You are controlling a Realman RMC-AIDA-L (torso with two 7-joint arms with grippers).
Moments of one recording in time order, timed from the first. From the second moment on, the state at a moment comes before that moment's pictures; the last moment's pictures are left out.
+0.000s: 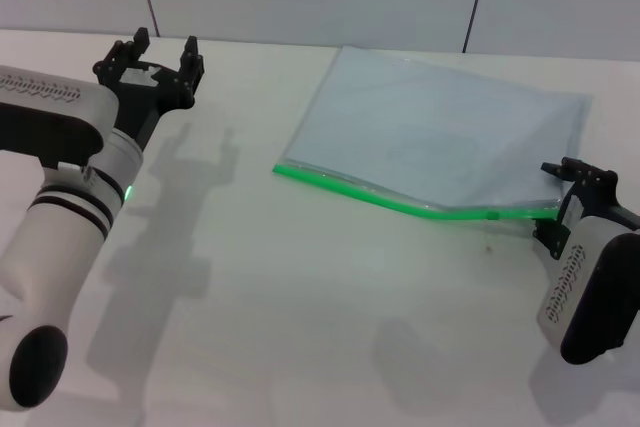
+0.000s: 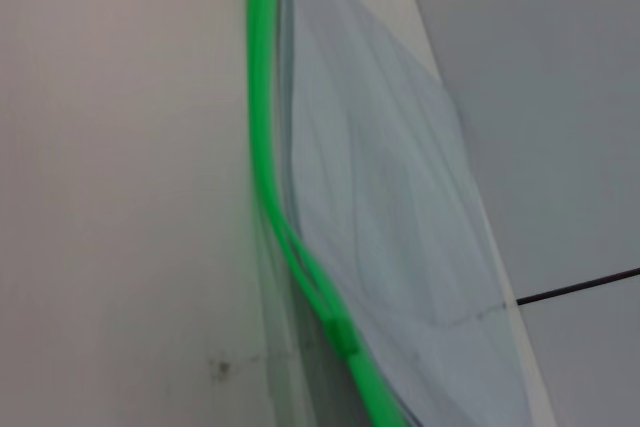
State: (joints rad) left arm -0.52 -2.03 -0.77 -0.46 1.99 0.88 0.22; right arm 0.12 2.04 -1.96 -1.17 -2.83 -0.13 1.99
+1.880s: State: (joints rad) left arm -0.53 -1.95 -0.75 -0.76 2.23 0.57 0.21; right arm 0.09 2.03 -1.96 -1.31 -2.83 -0.13 2.11
